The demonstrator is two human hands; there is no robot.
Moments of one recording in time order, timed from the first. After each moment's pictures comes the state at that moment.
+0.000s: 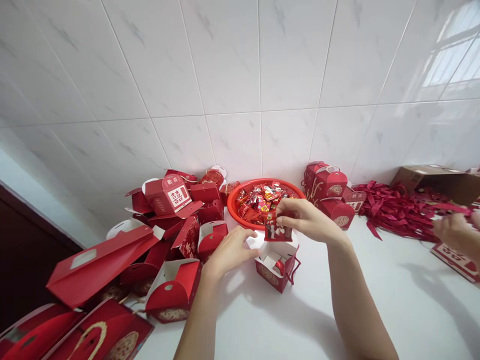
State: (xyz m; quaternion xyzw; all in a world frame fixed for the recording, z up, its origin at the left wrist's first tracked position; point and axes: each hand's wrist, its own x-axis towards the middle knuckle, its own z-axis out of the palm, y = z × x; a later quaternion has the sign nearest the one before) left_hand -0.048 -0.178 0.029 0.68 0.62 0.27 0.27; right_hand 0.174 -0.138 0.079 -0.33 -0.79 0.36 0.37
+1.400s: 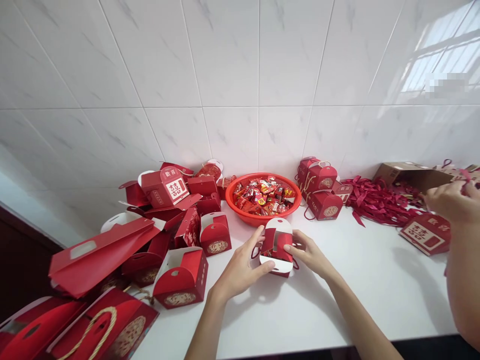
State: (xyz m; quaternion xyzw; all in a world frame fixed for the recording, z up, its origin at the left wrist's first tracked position) left_hand -0.044 -0.227 -0.017 0.72 0.47 0.35 0.39; right_hand 0.190 -0.187 -0.052 -0.41 -0.65 0.48 0.41
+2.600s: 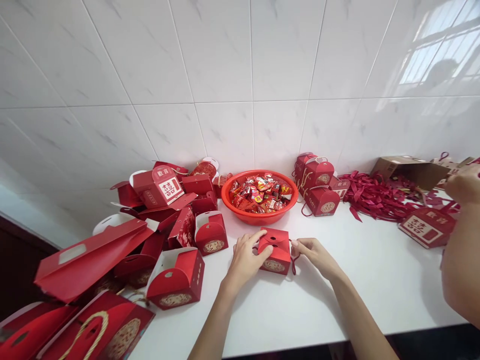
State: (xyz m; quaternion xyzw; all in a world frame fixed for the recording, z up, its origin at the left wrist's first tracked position) left_hand -0.017 -0.203 -0.045 0.68 0.59 0.33 0.29; right_hand 0.209 -0.191 -0.059 -0.48 -0.61 0.51 0.37
